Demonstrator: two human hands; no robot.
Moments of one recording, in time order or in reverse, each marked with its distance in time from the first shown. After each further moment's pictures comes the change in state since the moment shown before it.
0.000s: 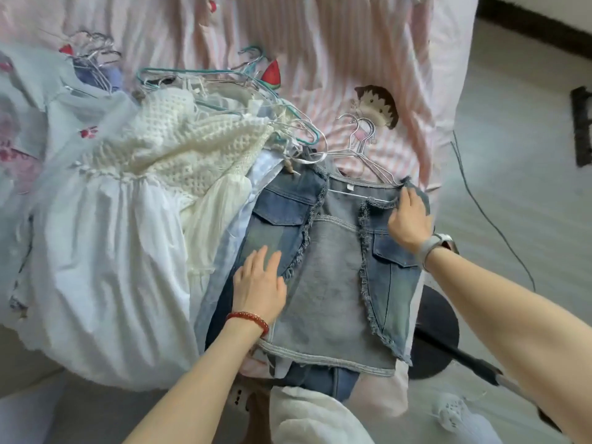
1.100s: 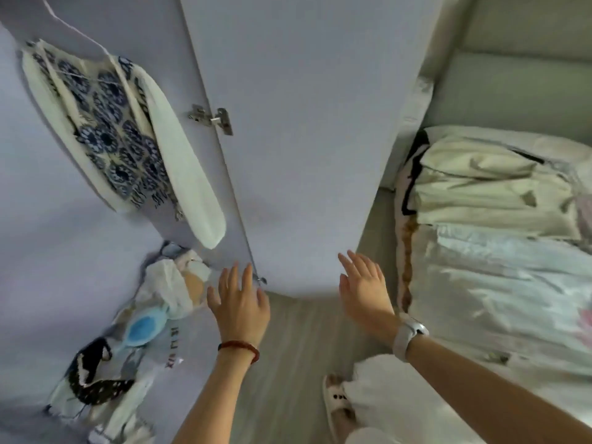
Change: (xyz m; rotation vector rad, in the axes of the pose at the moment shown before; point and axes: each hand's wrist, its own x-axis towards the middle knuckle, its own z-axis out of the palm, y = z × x) left_hand -0.591 -0.422 0.039 -0.330 1.138 -1.557; right_hand -0.666 -0.528 0.213 -0.222 -0.344 -1.872
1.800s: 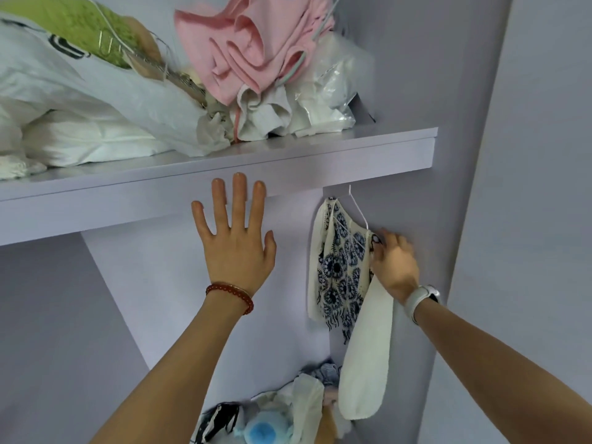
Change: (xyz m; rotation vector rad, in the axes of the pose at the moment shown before) left_hand 0.242 -0.116 -0.296 0.920 0.913 -0.302; right_hand 0.379 -0.356 -0.023 0.368 0.048 -0.625
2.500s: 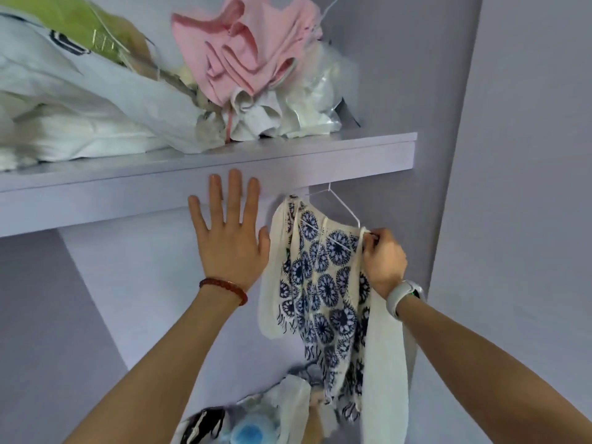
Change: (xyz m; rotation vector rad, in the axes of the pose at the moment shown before) left_hand -0.001 -0.002 -0.011 -0.052 0.015 0.022; right_hand -0.025 -0.025 -0.024 0.134 0.235 0.087
